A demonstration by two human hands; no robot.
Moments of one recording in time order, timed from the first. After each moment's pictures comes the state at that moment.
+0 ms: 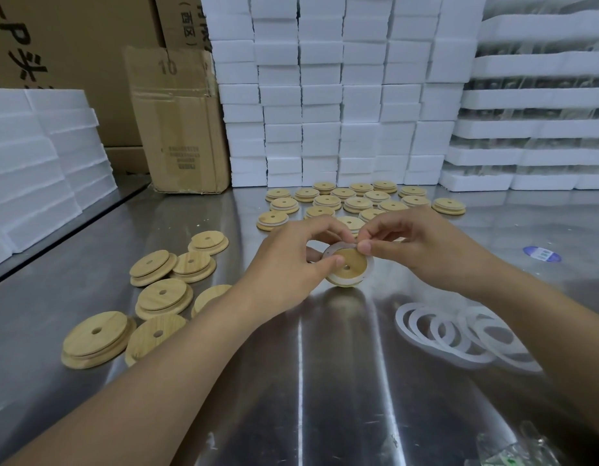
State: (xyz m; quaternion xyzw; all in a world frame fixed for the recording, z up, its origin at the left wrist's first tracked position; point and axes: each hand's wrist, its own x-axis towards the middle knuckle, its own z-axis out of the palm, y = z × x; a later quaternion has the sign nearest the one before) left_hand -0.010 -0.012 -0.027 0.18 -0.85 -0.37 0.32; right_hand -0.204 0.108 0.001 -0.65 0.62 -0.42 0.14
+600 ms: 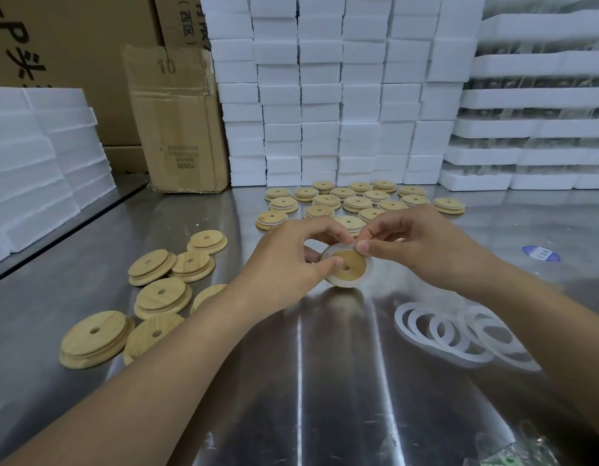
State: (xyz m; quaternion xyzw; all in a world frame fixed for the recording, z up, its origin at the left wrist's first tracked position) left_hand -0.007 -0.011 -0.024 0.18 -0.86 -0.37 0.31; right_hand -0.207 0.106 -0.003 -0.63 0.63 -0.44 0.15
